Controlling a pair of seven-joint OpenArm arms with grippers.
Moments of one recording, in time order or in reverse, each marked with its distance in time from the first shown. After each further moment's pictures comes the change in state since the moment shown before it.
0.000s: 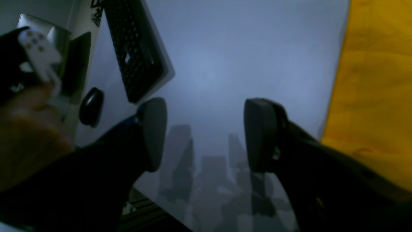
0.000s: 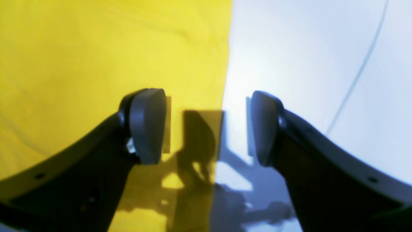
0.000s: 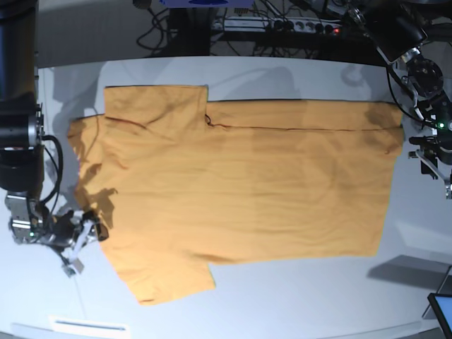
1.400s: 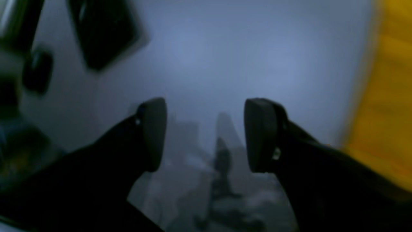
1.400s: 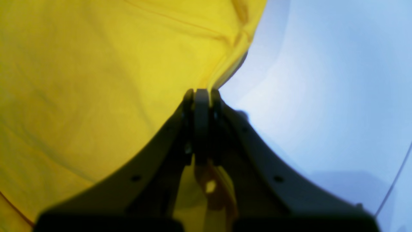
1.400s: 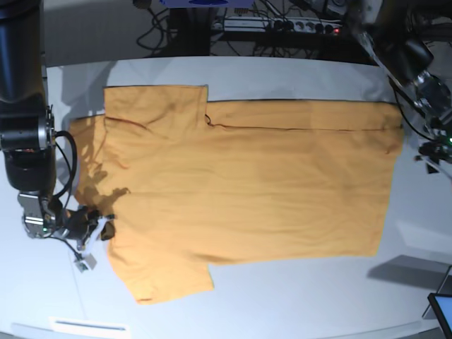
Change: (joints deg) left arm -10.4 -2.1 -5.6 -19.9 0.5 0.2 0.3; right arm 0.1 -3.3 0.2 -2.4 1.0 0.0 1.4
